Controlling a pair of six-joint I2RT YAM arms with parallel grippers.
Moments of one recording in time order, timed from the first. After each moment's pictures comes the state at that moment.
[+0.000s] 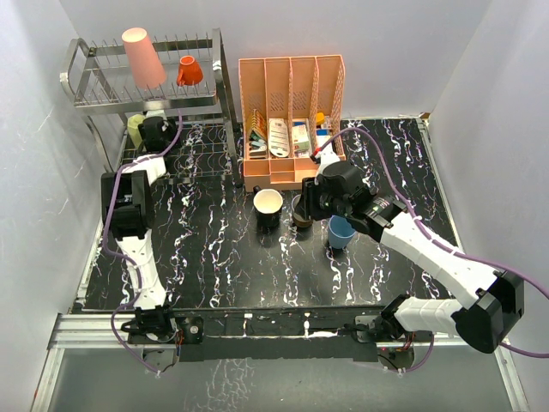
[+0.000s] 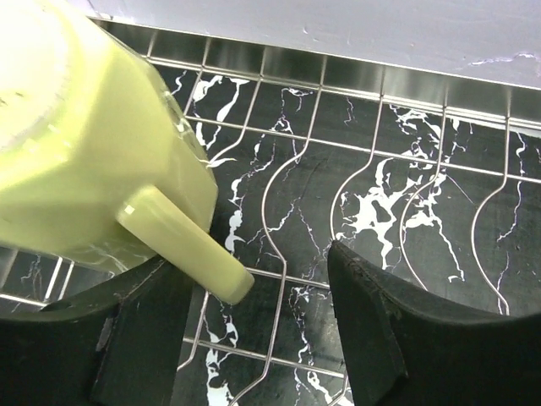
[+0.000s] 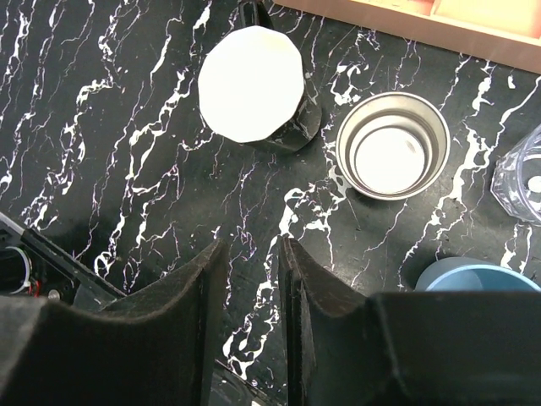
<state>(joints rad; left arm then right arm) 0.06 2.17 1.52 0.26 -0.22 -0.05 0.69 1.20 1.08 -0.50 -0.03 0.40</state>
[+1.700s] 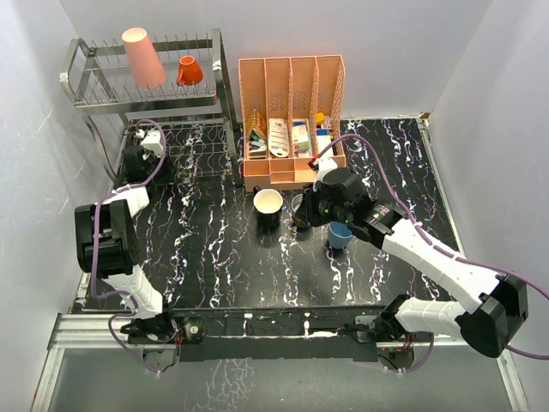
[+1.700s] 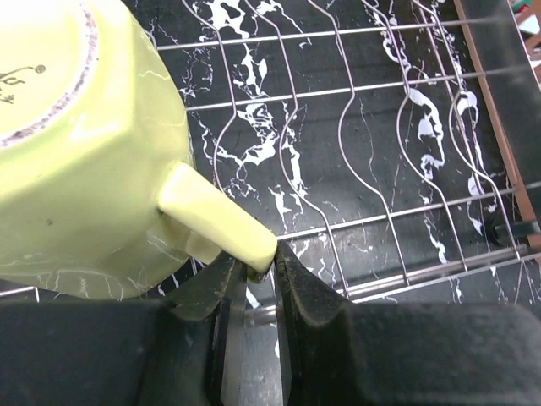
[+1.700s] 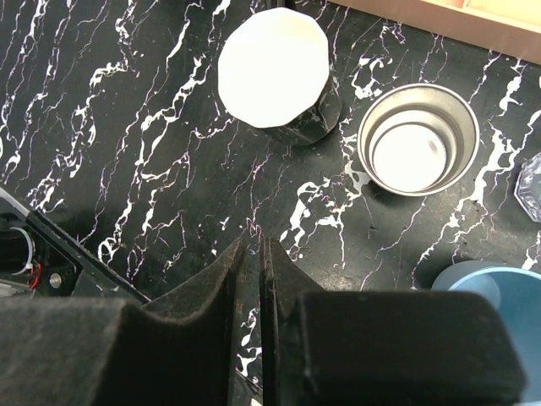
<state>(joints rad) 0.15 1.76 1.01 0.23 0.31 0.02 0.71 1.17 1.02 -0.44 -0.05 0.39</state>
